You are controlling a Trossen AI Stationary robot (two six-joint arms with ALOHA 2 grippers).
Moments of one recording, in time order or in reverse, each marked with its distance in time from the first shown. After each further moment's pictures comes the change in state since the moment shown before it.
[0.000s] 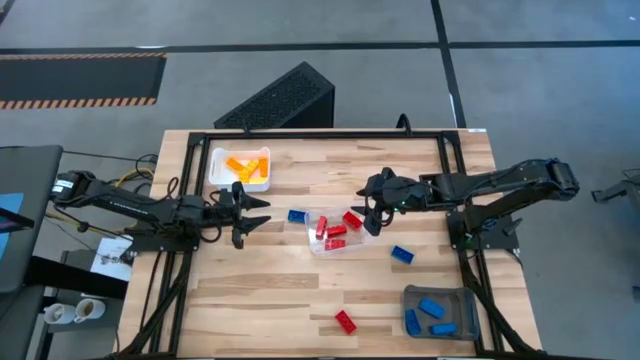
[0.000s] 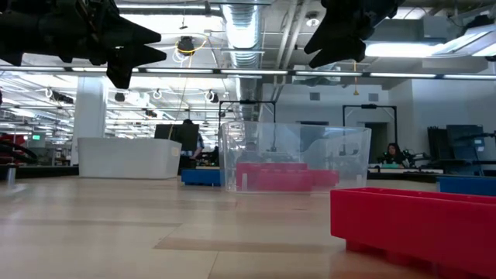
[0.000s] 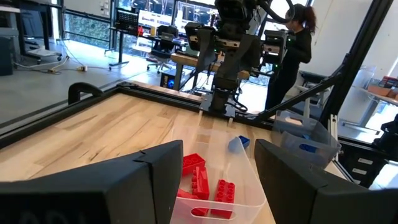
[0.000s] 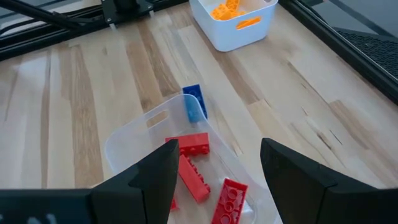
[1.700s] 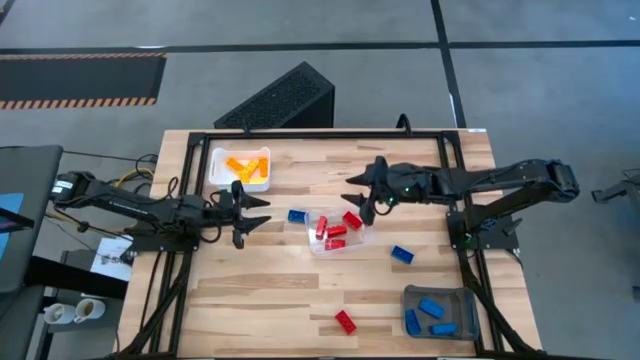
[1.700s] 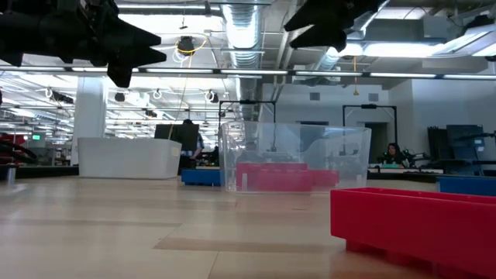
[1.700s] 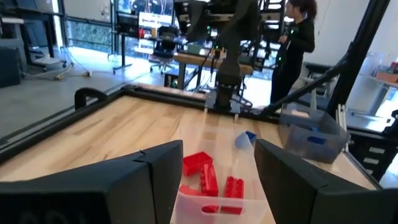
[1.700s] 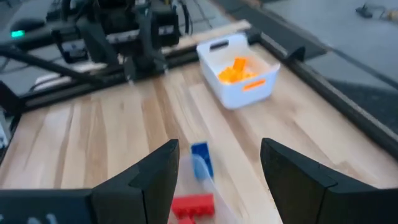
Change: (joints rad) left arm 0.009 -0.005 0.000 -0.013 0.004 0.063; right arm -0.076 0.000 0.000 0.230 -0.053 -0.102
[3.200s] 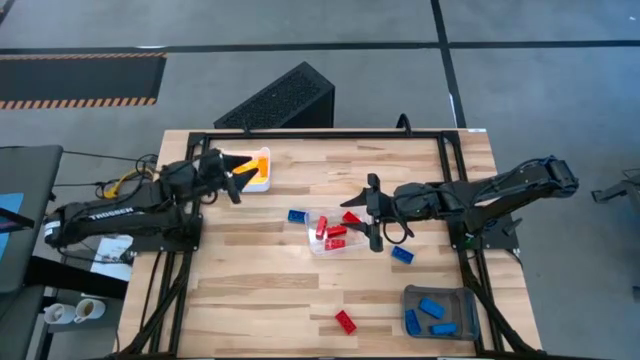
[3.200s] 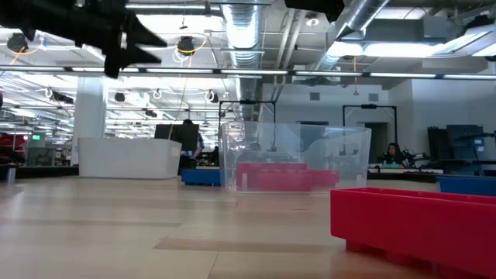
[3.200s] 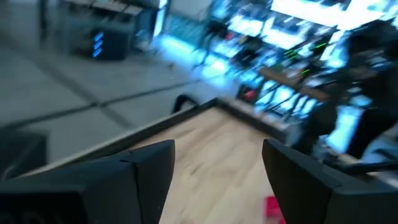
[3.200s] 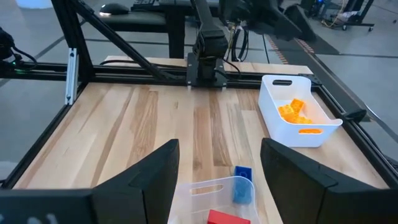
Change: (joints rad) left arm 0.469 -0.205 0.231 -0.517 0.093 -0.168; right arm 0.187 -0.001 0.000 0.096 -0.029 -0.249
